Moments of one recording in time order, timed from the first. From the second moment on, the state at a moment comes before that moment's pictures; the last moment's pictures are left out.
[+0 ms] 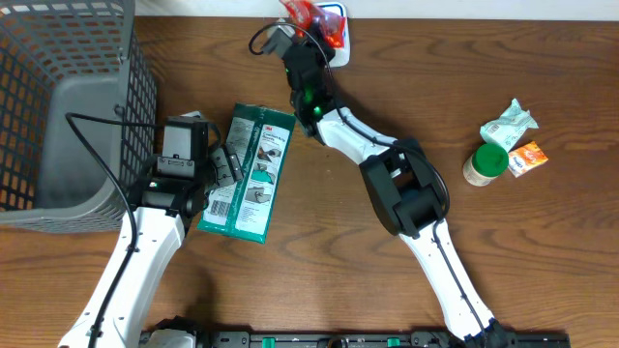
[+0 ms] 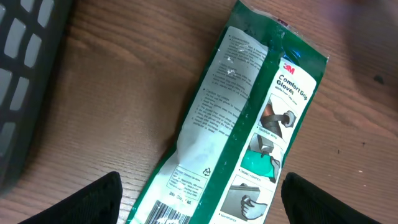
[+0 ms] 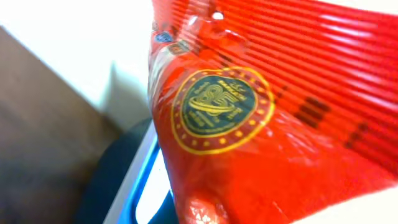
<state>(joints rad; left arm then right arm) -0.14 1.28 0.89 -0.58 -0.06 -0.41 0.57 2.66 2.04 0.50 0.65 -0.86</state>
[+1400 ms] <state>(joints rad) -0.14 1.28 0.89 -0.58 -0.06 -0.41 0.21 1.82 1.60 -1.01 0.06 0.12</state>
